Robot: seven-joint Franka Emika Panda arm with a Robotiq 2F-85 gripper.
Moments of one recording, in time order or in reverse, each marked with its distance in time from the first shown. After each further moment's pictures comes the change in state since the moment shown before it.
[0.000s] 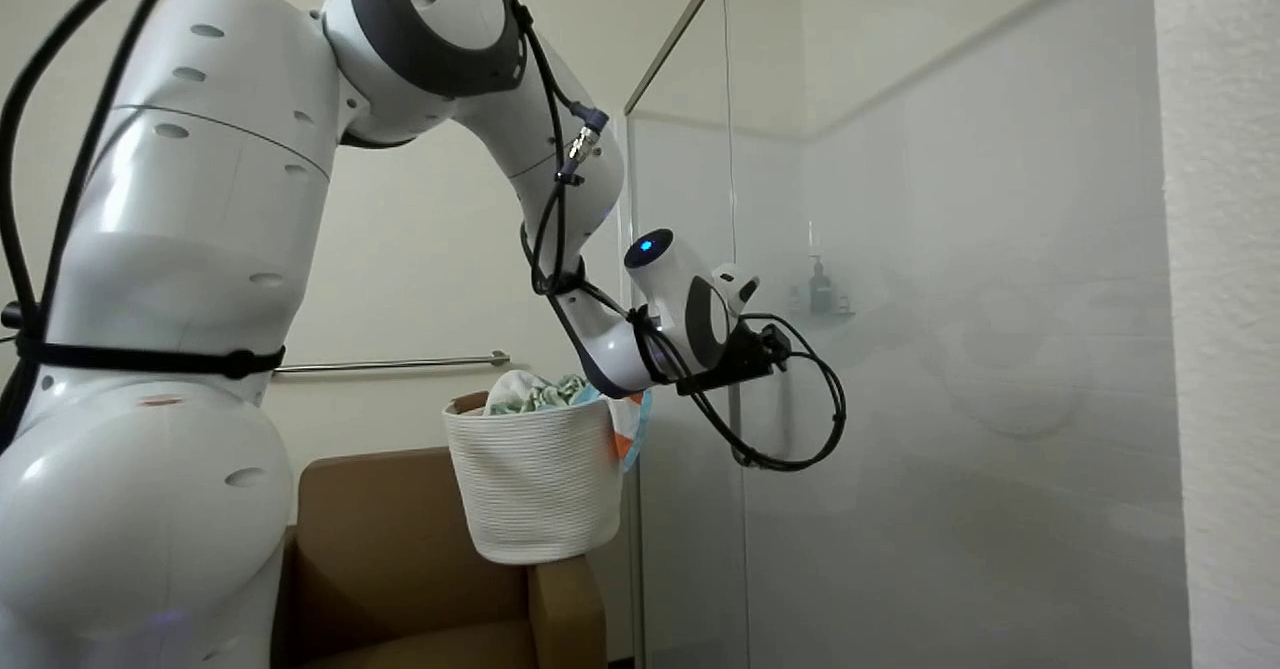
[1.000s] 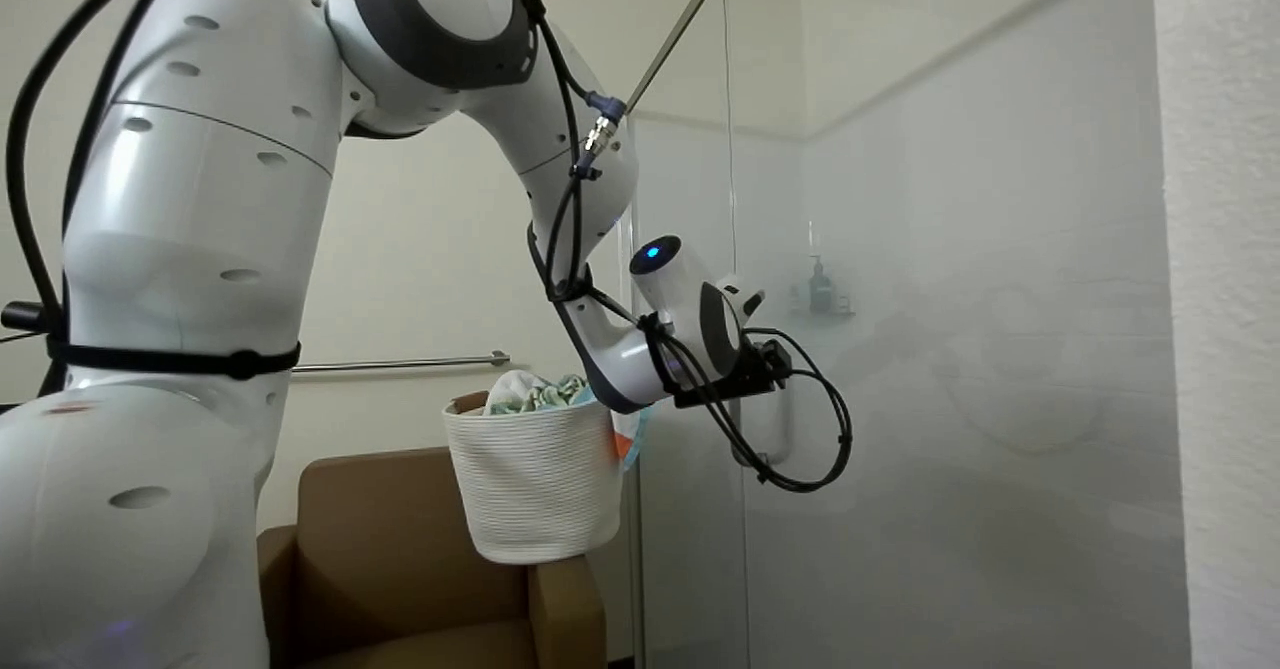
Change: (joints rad) arm -0.273 0.012 0.232 -0.023 -0.173 0.000 0.123
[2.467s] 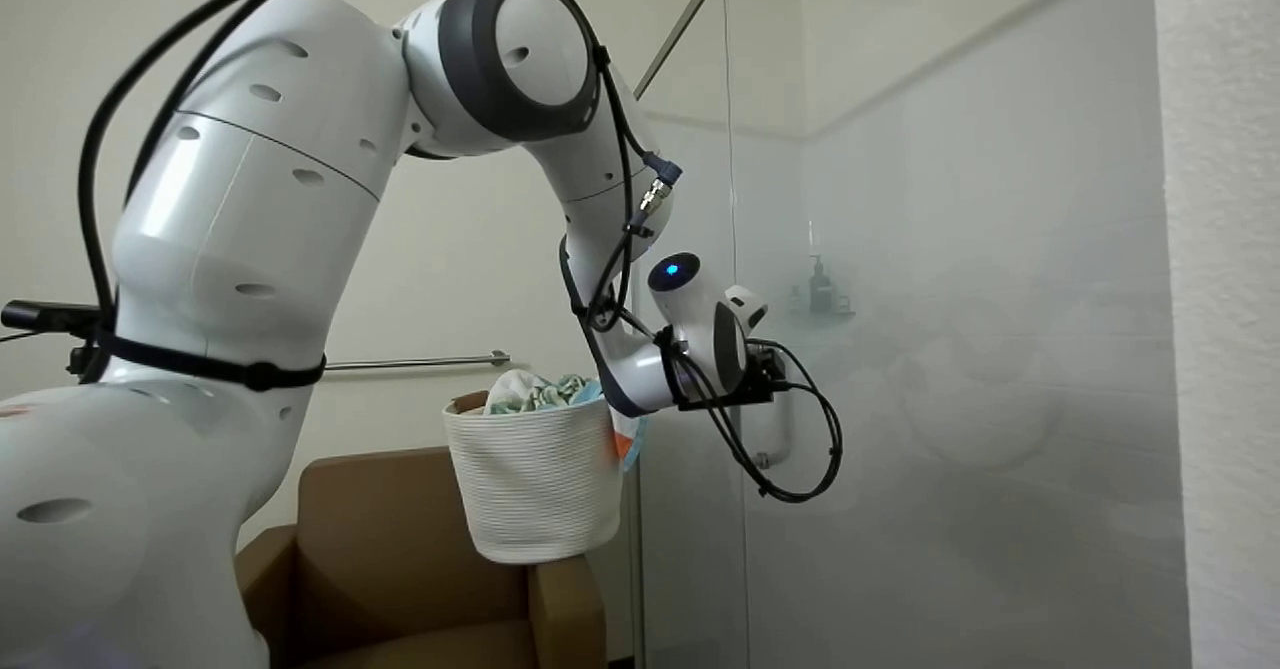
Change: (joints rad) arm -0.180 0.159 0.250 0.131 0.000 0.000 -0.036
